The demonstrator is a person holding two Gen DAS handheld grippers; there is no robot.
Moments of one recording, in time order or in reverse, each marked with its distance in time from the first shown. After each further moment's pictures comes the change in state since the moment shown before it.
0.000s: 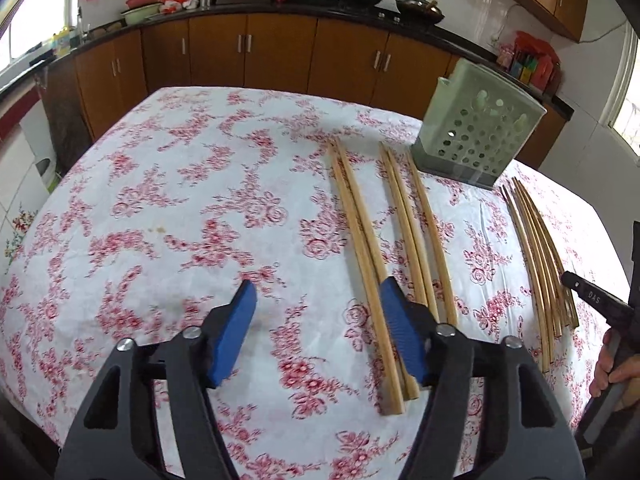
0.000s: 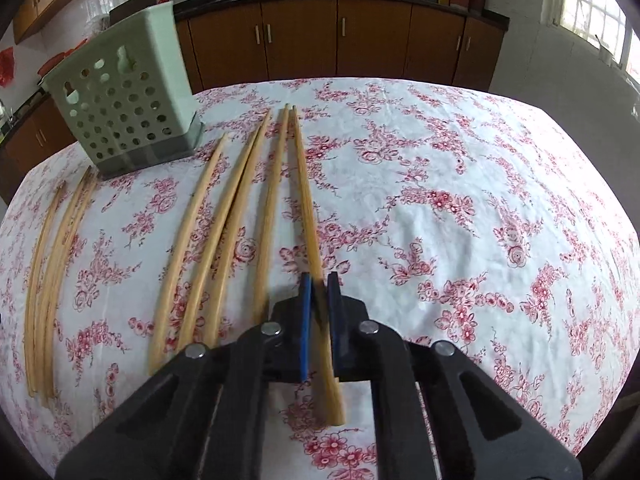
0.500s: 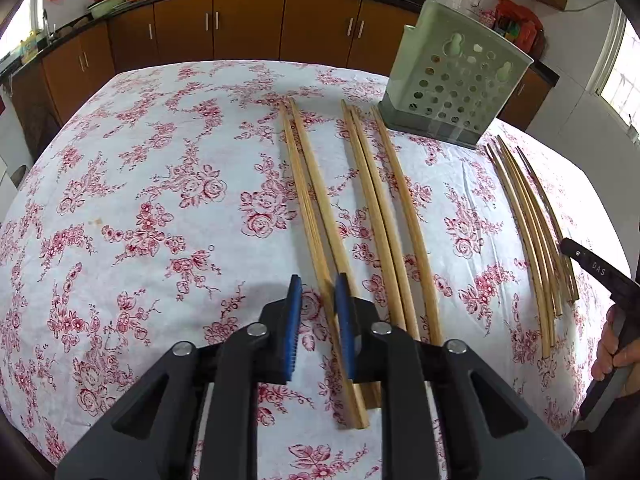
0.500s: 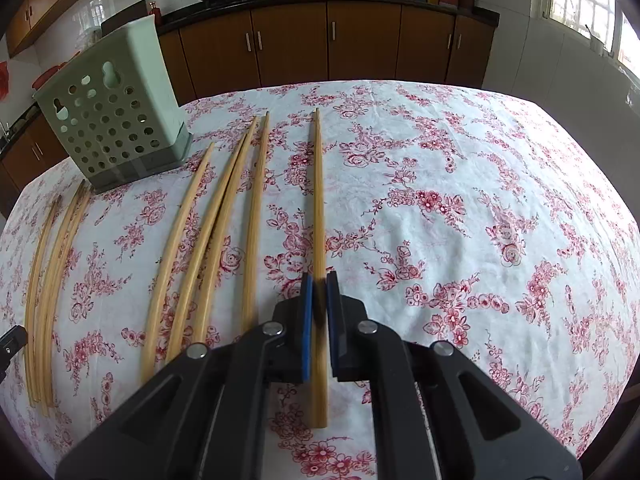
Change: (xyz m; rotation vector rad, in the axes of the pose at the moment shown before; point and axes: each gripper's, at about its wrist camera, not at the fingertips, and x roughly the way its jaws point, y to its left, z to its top) left arm 0.027 -0.026 -0.003 0.073 0.102 -0.042; right arm 0.002 -0.005 0.003 0.006 -0.018 0.000
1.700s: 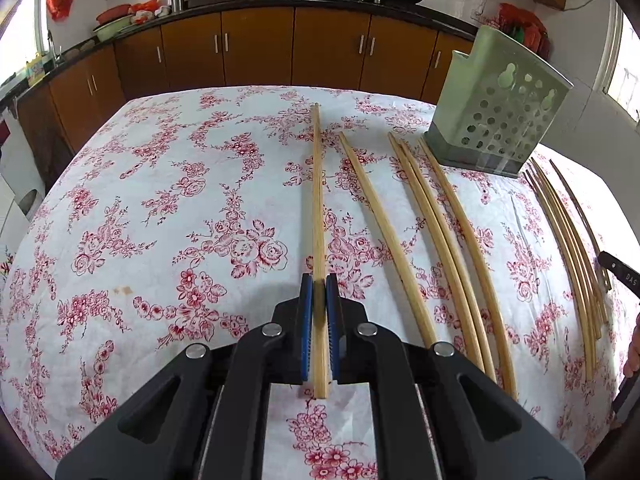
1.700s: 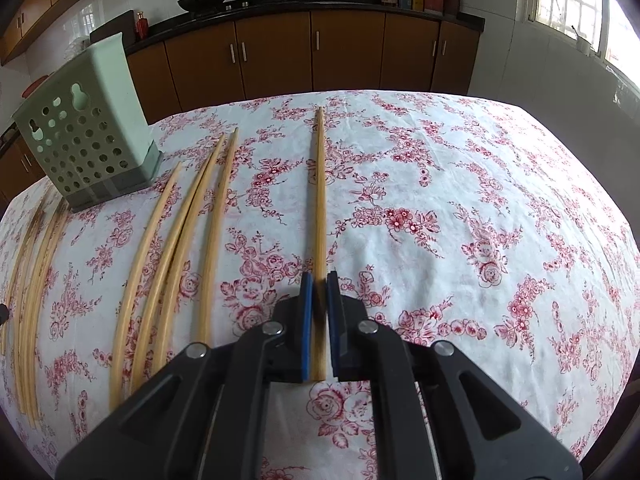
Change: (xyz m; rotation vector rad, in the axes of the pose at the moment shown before) left arm 0.016 0.039 0.027 0.039 -0.084 0.058; right arm 0.008 -0.017 0.008 0.019 -0.050 -0.038
